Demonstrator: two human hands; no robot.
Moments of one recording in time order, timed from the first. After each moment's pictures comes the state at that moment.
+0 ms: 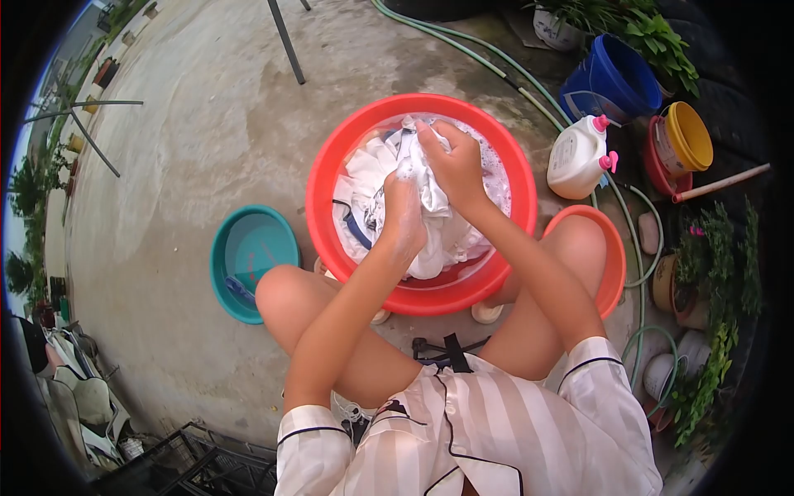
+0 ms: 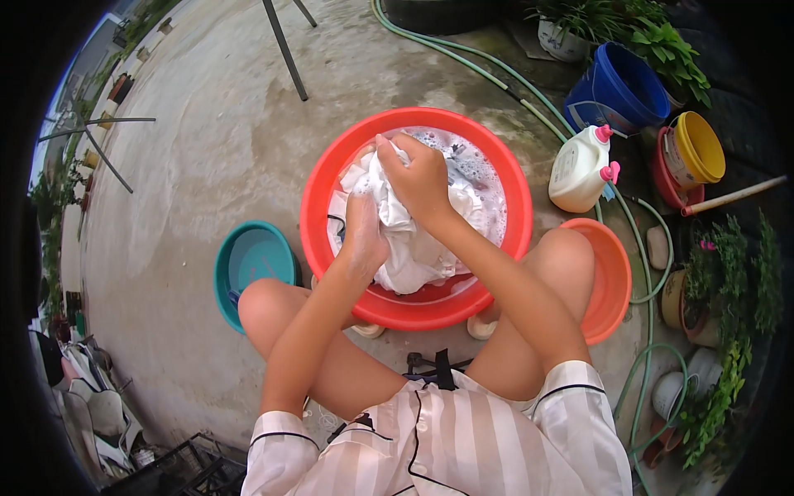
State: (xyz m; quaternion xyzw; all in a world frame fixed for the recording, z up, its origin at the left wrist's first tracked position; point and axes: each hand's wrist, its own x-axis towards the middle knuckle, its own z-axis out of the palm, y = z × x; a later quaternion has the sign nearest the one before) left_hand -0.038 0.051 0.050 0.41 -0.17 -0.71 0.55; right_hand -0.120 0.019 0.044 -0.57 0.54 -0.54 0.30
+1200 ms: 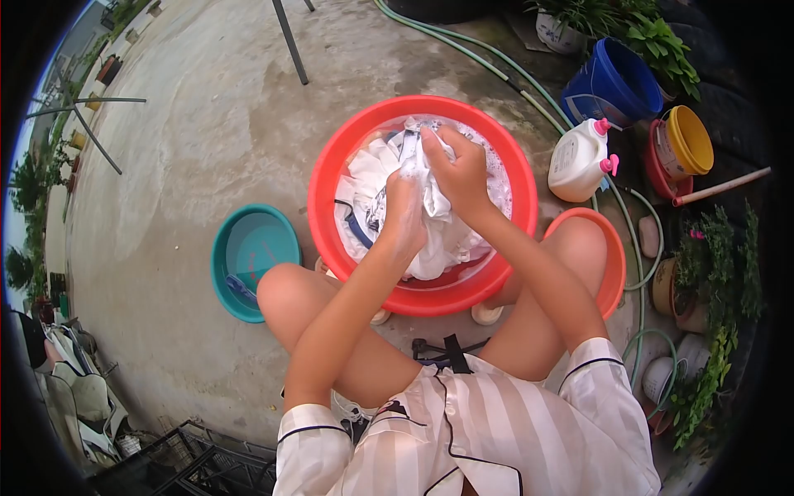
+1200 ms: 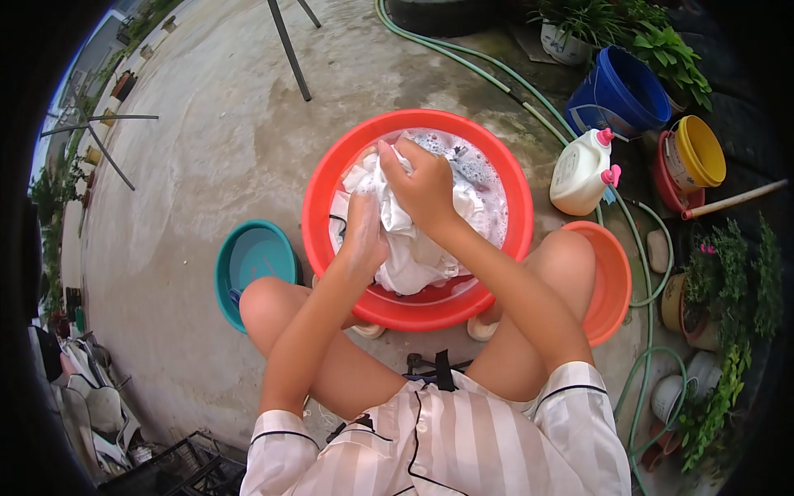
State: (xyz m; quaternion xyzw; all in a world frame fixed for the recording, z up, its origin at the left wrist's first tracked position) left_hand -0.032 0.052 0.056 0.43 -0.18 -0.72 0.51; right_hand -0.119 0.028 0.047 -0.59 0.53 -0.55 0.24
